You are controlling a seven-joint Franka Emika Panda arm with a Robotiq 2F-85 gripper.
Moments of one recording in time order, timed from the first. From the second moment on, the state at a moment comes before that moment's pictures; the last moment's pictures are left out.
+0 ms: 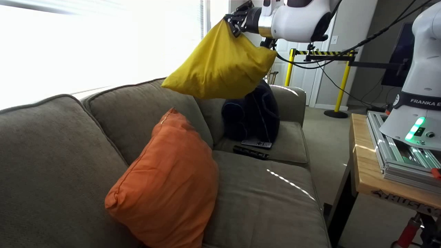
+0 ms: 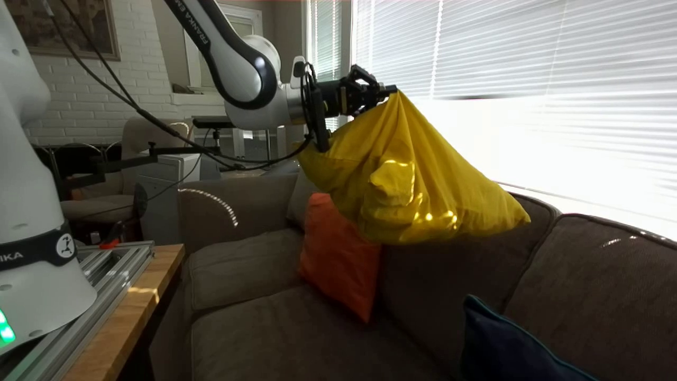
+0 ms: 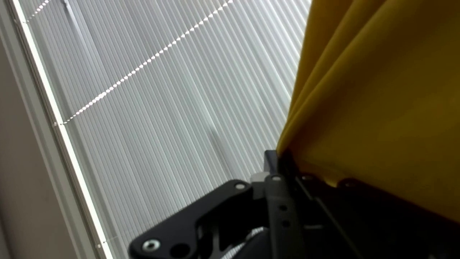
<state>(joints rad) 0.24 -0.03 0.15 -2.50 -2.50 1.96 1.76</state>
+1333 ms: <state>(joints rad) 0.47 0.32 0.08 -2.44 -2.51 1.47 1.75</state>
